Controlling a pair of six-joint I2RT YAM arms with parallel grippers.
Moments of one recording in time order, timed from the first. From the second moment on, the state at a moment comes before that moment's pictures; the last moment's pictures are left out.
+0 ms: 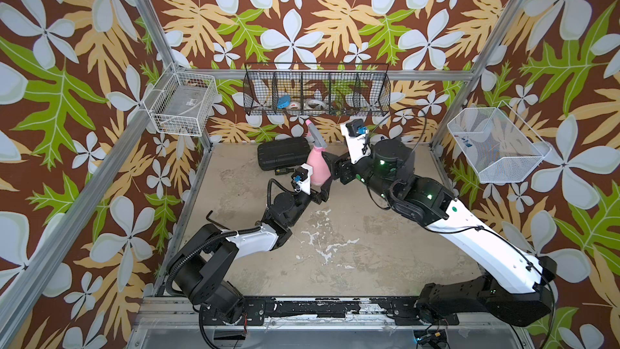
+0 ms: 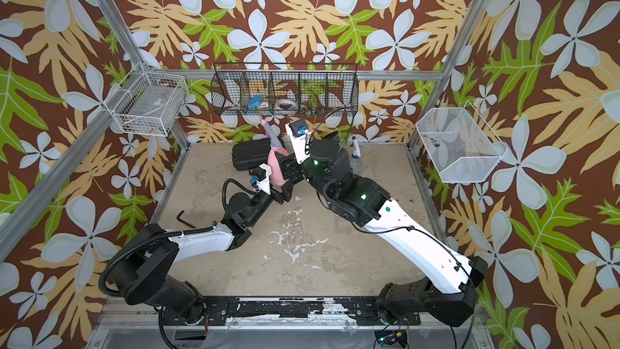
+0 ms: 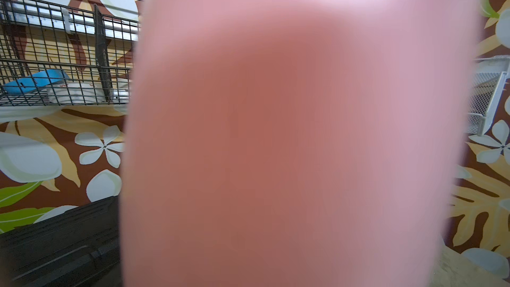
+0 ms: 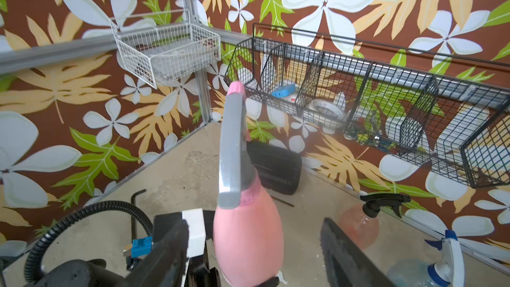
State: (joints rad) left arm -0.69 1.55 0.68 1.08 -0.12 -0.09; right arm 0.83 1.35 1.63 -0.44 0.23 0.05
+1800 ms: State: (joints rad) left arm -0.66 1.54 0.65 0.99 0.17 0.01; right arm 0.55 1.53 1.81 -0.41 -0.35 0.18
